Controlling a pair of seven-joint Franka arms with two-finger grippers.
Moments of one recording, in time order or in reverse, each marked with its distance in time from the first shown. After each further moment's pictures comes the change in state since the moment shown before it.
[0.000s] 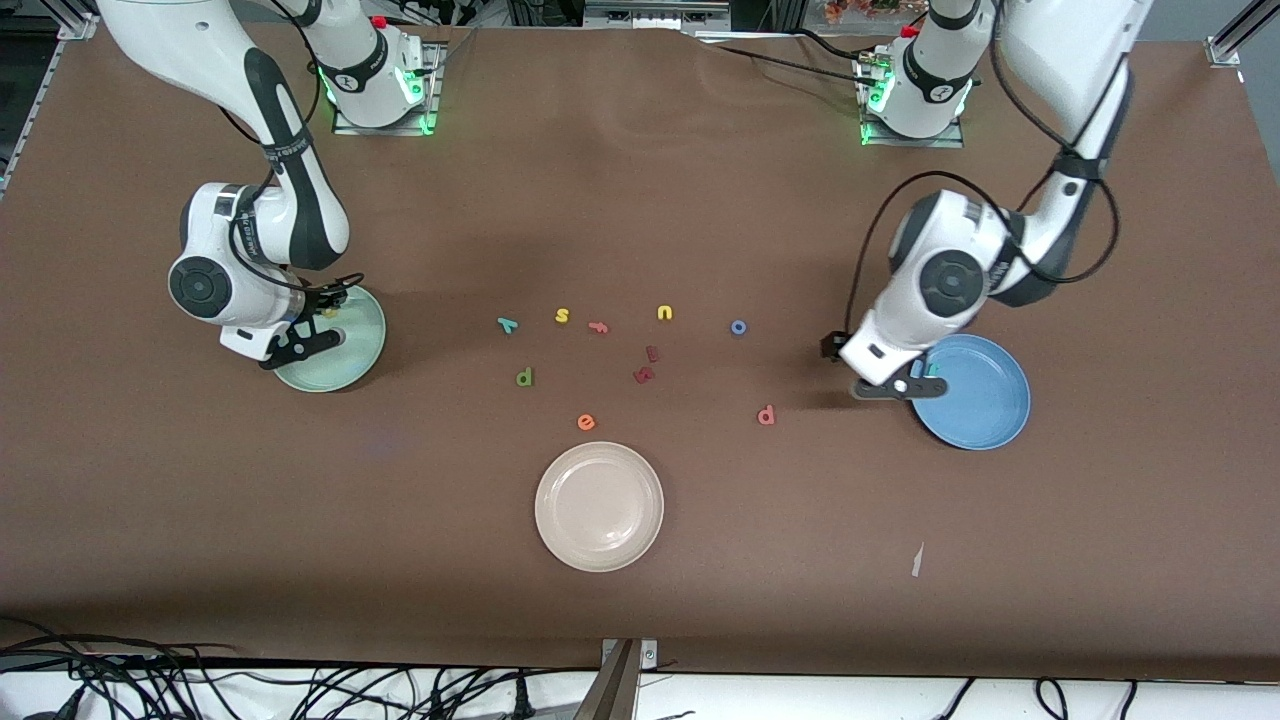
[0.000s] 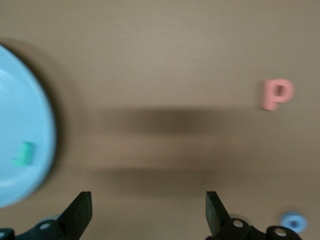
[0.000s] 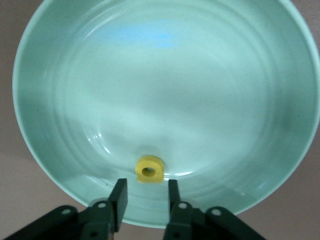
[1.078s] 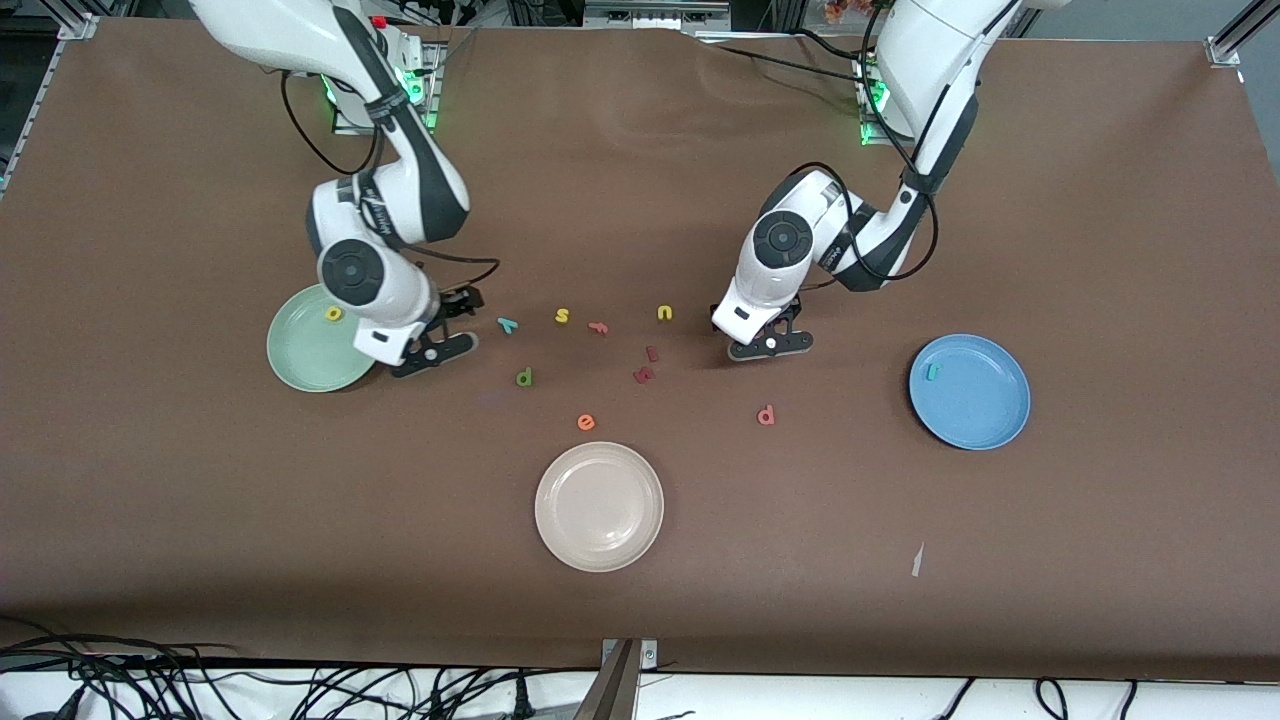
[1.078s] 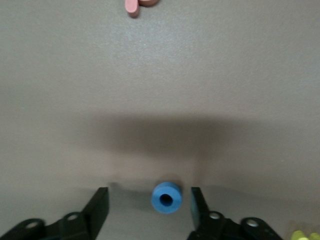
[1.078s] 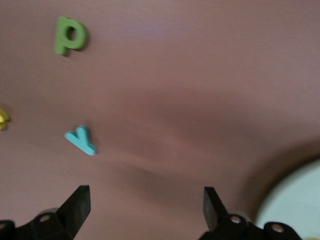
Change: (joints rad) left arm -0.234 0.134 -0.006 0.010 -0.025 0.152 -0.345; right arm 0.019 0.025 0.382 0.181 0.019 0.009 0.357
